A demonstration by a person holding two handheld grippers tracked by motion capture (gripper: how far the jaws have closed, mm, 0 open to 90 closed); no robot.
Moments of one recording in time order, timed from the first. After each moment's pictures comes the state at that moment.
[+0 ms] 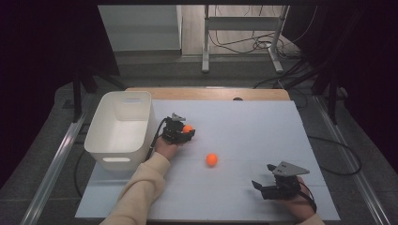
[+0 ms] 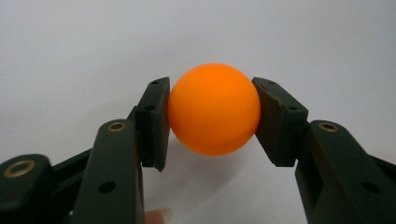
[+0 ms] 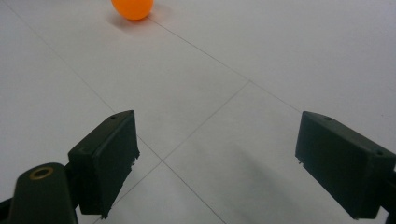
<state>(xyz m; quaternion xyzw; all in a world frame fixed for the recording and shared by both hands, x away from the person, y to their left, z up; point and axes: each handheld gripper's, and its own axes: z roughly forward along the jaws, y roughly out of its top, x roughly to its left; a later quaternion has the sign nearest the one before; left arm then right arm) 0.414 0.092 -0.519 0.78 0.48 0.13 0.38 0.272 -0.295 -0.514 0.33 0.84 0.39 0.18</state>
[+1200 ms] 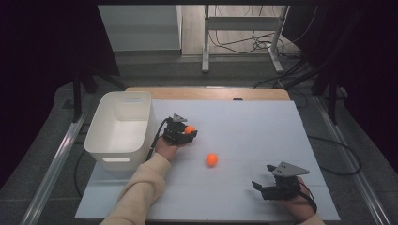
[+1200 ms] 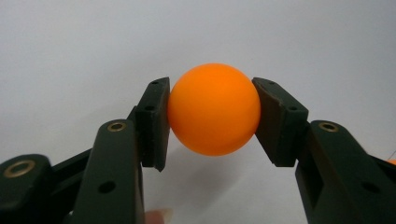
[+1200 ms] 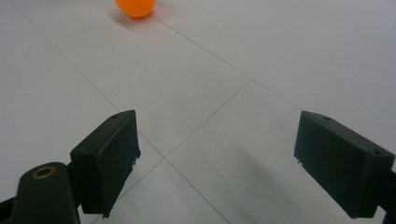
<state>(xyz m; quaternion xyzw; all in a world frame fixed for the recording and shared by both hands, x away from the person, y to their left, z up) 0.405 0.087 -0.509 0.79 0.46 0.13 0.39 0.272 -0.295 -0.514 0.32 0.84 0.39 0.18</state>
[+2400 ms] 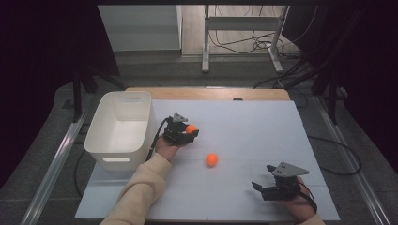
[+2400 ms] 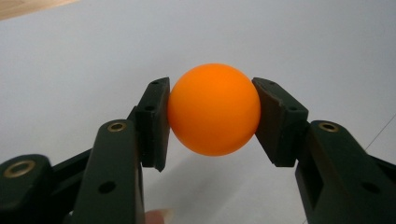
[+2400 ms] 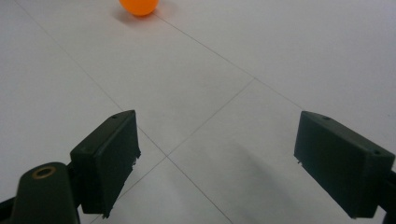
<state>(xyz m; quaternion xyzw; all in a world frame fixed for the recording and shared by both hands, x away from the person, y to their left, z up) 0.395 0.086 -0.494 0.78 0.45 0.14 0.41 0.271 -0.295 -0.513 0.32 0.84 0.39 0.18</state>
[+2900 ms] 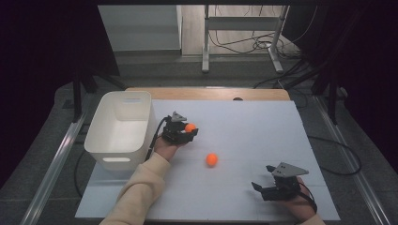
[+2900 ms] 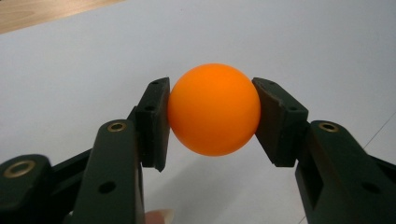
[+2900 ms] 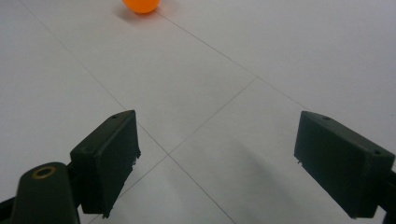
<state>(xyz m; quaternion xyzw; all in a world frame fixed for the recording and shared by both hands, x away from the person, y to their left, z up) 0.392 0.088 -0.489 0.78 0.45 0.15 0.42 0.271 -0.295 -0.514 0.32 0.85 0.39 0.18</state>
